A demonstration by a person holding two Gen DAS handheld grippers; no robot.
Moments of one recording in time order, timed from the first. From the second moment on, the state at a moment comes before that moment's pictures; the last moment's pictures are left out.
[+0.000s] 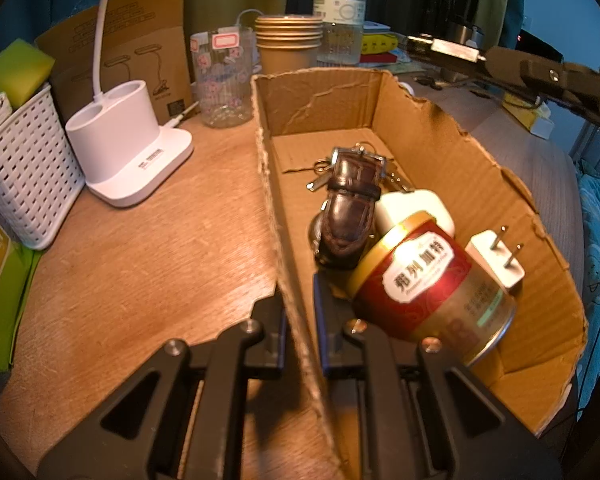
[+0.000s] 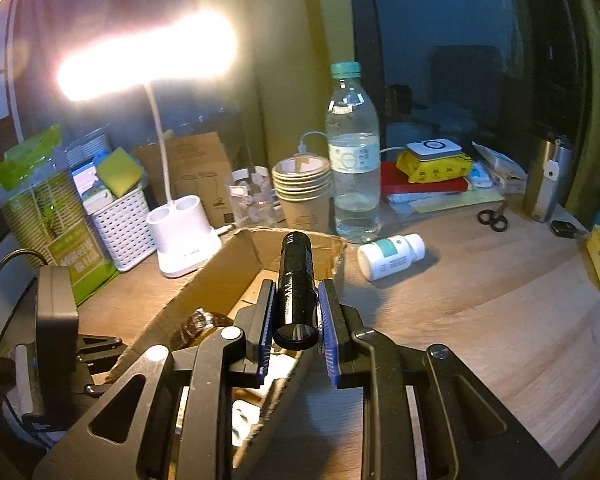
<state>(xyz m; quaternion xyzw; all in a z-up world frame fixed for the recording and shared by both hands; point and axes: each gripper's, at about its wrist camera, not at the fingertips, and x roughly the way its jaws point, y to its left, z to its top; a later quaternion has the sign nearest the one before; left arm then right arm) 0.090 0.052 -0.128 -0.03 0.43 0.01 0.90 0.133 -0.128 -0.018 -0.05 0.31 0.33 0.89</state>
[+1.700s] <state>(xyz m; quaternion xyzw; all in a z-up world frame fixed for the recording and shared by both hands) 0.090 0.054 -0.128 -0.03 0.43 0.01 0.90 0.128 -0.055 -0.040 -0.15 0.34 0.37 0.85</state>
